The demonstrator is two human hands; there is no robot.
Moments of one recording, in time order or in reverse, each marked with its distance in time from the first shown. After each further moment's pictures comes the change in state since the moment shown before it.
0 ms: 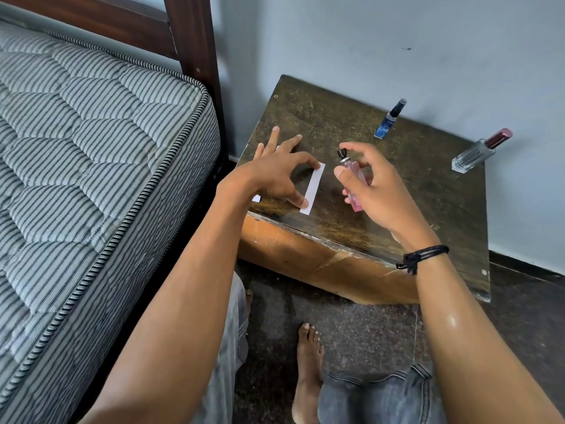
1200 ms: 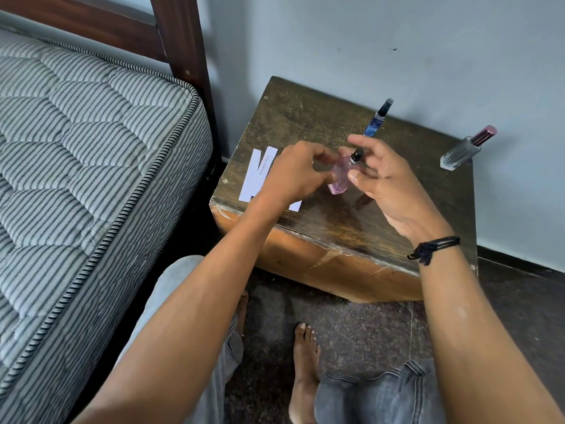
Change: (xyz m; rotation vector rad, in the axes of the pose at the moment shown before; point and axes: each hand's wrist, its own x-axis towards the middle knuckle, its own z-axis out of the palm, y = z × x) left_hand 0.015 0.048 0.026 -0.421 0.403 0.045; right_hand 0.001 0.010 -0.026 0.288 -0.033 0.075
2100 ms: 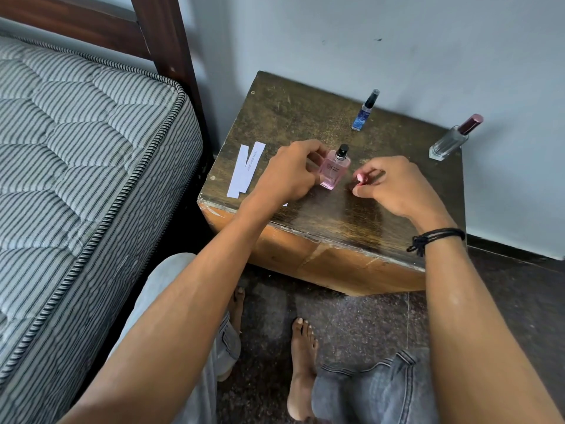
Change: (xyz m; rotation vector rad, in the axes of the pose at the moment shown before) left_hand -0.005 0.004 0.010 -0.020 -0.058 -0.010; right_hand -0.004 0.008 -0.031 -0.586 0.031 0.181
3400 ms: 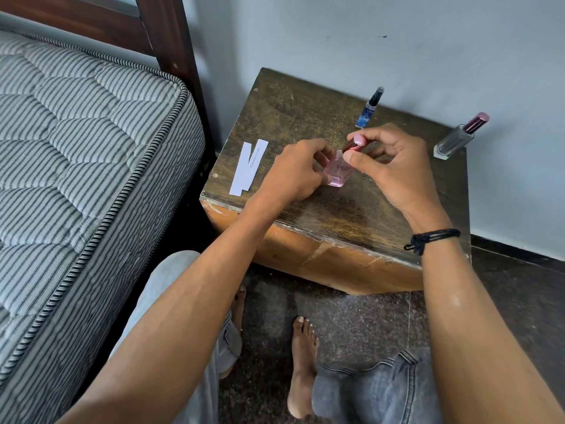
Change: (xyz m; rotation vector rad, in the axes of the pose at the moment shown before) left_hand 0.000 0.002 0.004 0.021 0.002 0.009; right_hand 0.000 -0.015 0.010 0.421 0.263 -0.411
